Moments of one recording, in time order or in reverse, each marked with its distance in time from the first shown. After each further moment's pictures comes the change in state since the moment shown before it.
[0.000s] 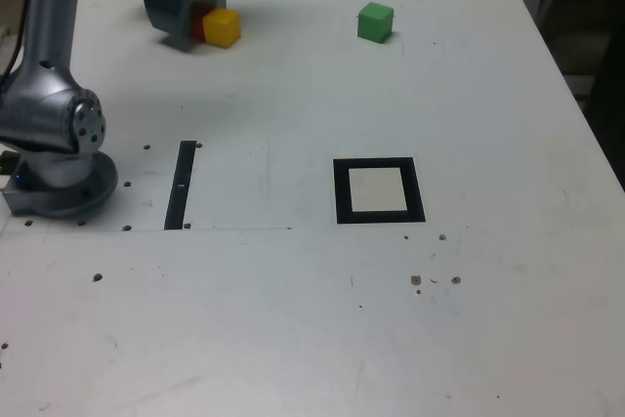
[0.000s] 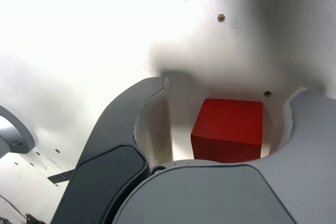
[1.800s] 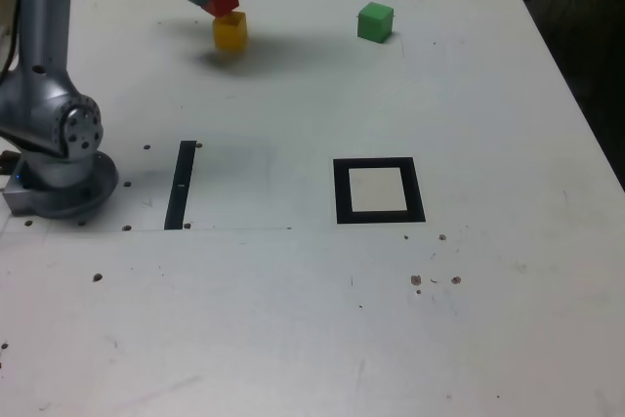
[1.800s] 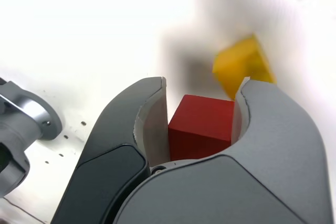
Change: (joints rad) arm -0.219 -0.218 0.018 0.090 -0.008 0.043
